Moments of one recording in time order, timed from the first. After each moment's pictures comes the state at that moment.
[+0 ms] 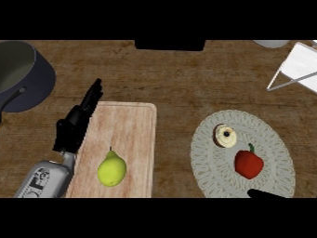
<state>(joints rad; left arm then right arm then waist) -0.23 0.23 -0.23 -1.42 0.04 0.15 0.04 0.24 -0.19 0.28 -2.25 0.99 -0.08 1.22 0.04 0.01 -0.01</state>
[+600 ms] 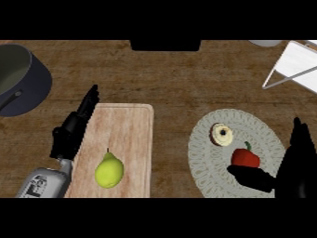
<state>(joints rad) -0.17 0.23 -0.22 -1.44 0.02 0.14 0.01 0.02 -0.02 0.28 -2.10 1.18 0.05 1.24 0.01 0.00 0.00</state>
